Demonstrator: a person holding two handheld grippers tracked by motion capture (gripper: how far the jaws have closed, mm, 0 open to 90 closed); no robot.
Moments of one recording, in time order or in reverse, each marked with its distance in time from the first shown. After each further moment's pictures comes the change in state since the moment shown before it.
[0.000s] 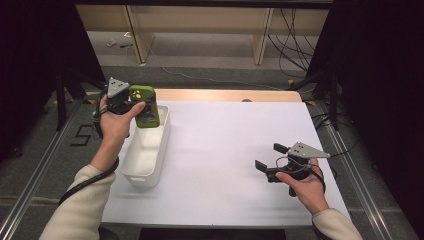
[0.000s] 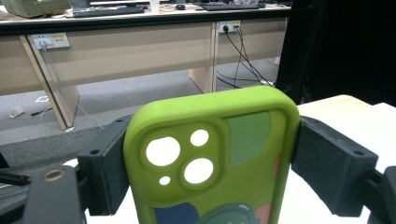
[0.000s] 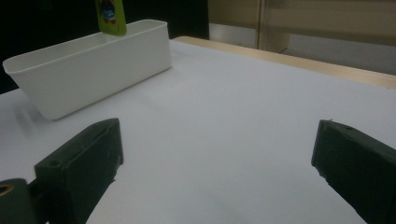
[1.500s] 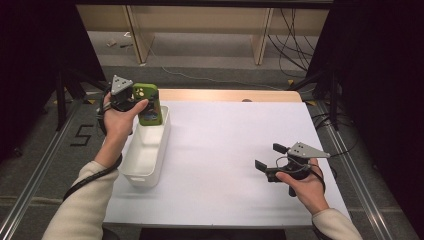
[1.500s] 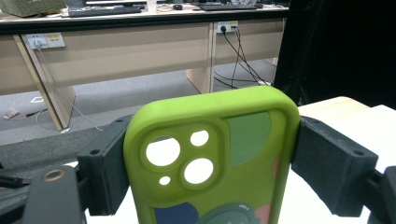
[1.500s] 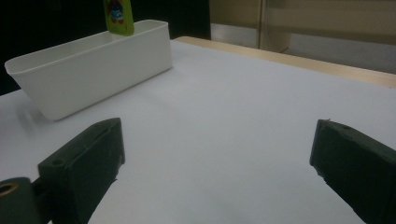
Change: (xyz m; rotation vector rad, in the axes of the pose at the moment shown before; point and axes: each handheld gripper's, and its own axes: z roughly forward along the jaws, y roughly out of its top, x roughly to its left) left arm -0.001 0.002 0.011 0.000 -0.011 -0.004; right arm 0.000 0.000 0.000 0.000 0.005 0.005
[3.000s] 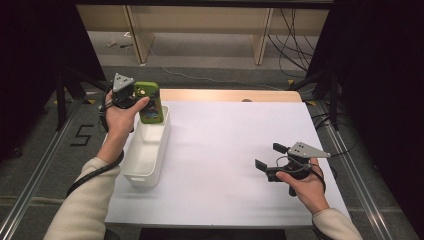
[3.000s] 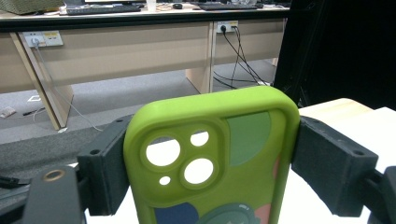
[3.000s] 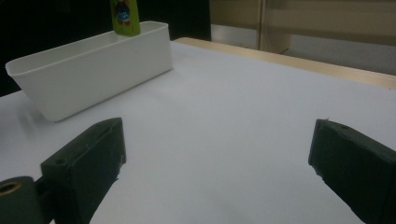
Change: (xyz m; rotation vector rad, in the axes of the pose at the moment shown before) left arm 0.005 0.001 0.012 0.001 -0.002 -0.007; right arm -0.001 0.001 0.000 -0.001 0.002 0.001
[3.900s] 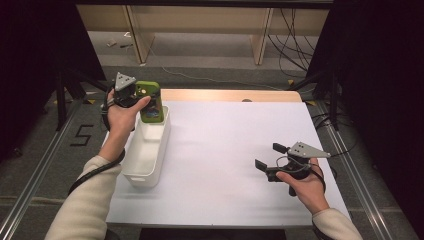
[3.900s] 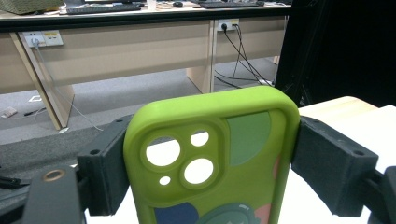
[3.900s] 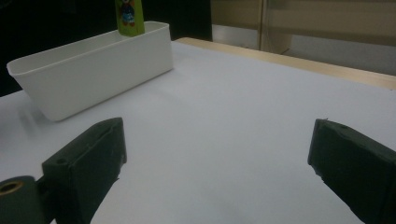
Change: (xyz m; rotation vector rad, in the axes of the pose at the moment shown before) left arm 0.001 -0.001 0.007 0.007 0.001 0.007; right arm 0.000 0.000 0.000 -0.003 0.003 0.000
